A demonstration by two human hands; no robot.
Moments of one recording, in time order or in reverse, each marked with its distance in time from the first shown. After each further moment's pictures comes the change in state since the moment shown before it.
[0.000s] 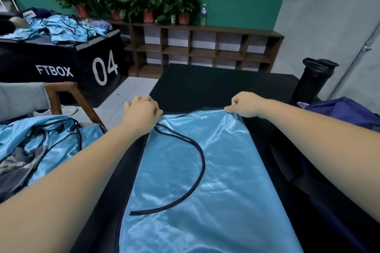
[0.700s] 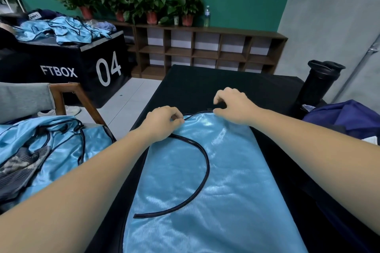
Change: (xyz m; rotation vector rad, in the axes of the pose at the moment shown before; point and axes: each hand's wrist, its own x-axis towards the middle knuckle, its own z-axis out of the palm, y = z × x) left_hand -0.001 0.023 0.018 -0.319 -0.134 0.081; right_hand 0.010 -0.024 0.030 -0.127 0.240 -0.346
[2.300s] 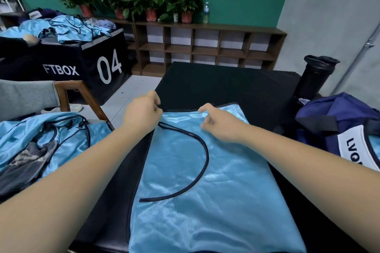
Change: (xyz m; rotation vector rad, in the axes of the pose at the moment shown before) left_hand -0.026 -0.011 -0.034 0.121 0.288 -0.129; right_hand -0.061 -0.060 0.022 0.350 -0.201 0.085
